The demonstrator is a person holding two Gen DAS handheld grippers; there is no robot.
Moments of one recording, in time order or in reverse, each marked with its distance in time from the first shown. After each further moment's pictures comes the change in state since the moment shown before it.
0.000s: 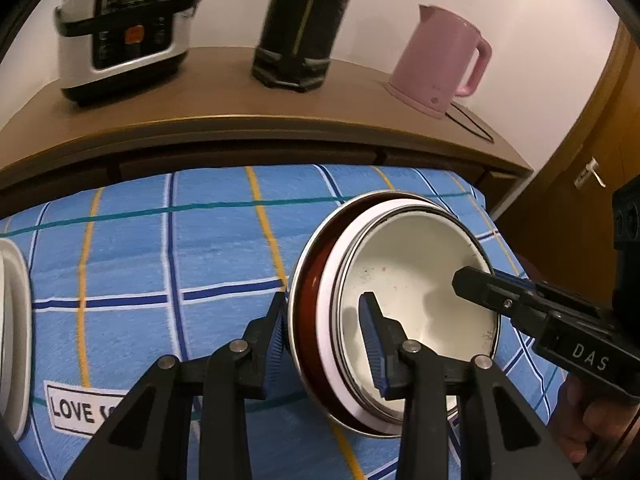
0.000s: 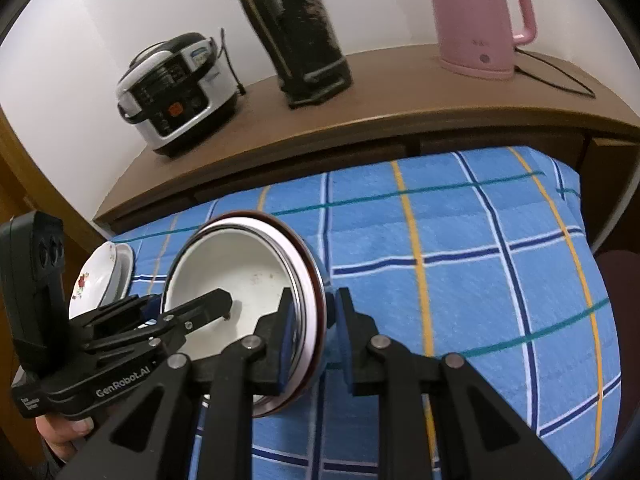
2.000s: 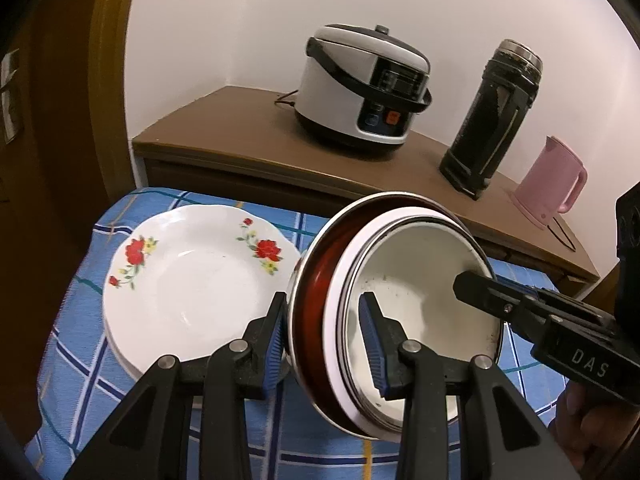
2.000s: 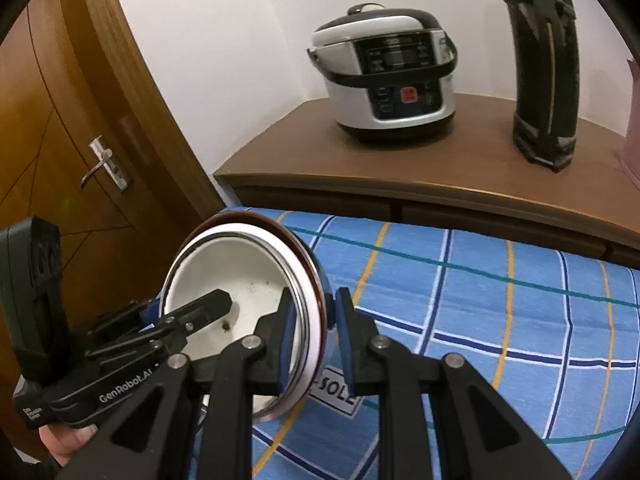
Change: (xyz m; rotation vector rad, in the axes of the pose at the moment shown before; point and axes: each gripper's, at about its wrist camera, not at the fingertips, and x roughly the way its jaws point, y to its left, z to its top) left arm -0.142 0.148 -0.043 -0.277 -0.229 0.298; right arm 0.044 0.207 0.013 -0.314 0.014 0.265
